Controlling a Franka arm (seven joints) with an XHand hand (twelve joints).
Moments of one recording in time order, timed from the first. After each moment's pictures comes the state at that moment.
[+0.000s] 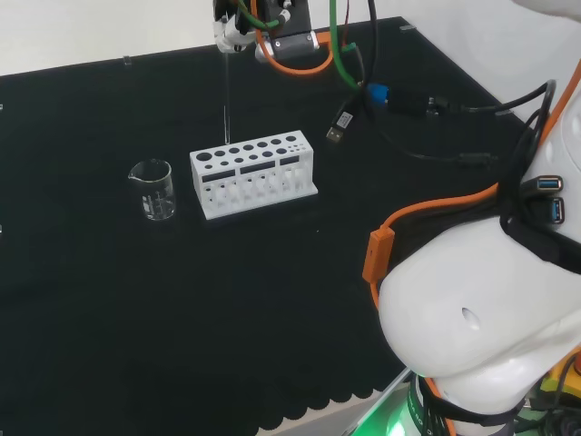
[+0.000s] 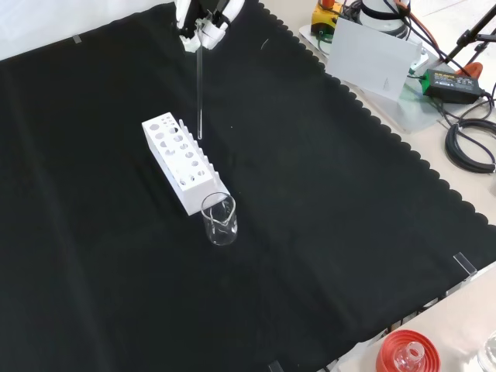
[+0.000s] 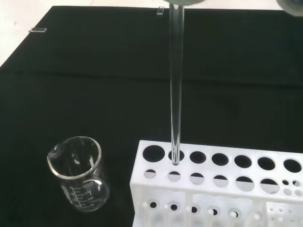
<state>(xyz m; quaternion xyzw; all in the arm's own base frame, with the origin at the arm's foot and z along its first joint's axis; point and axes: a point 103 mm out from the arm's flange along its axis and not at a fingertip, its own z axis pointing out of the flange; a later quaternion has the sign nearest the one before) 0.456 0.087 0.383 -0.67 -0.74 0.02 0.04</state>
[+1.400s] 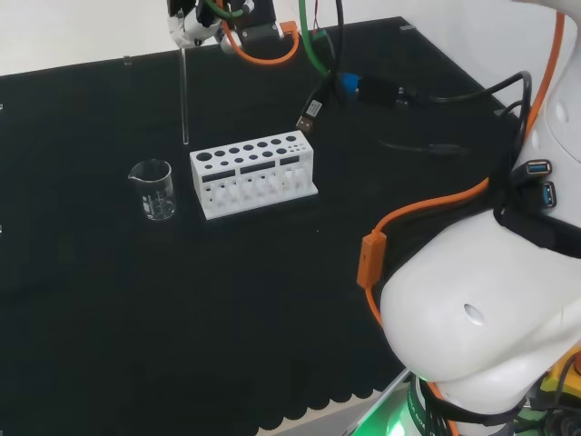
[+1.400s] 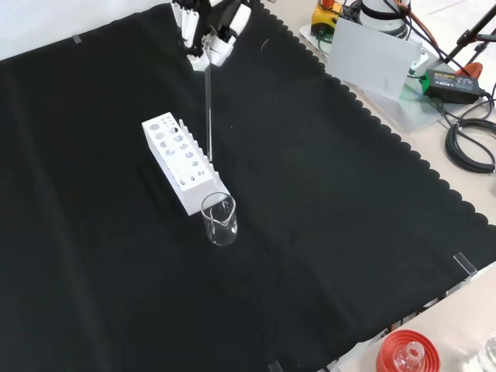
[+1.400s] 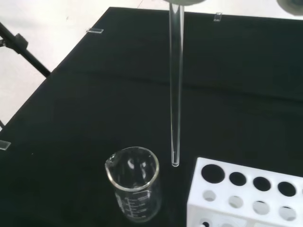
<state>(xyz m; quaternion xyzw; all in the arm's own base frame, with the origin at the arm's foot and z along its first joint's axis) 0.477 0.139 0.389 -0.61 -0.79 0.01 0.05</state>
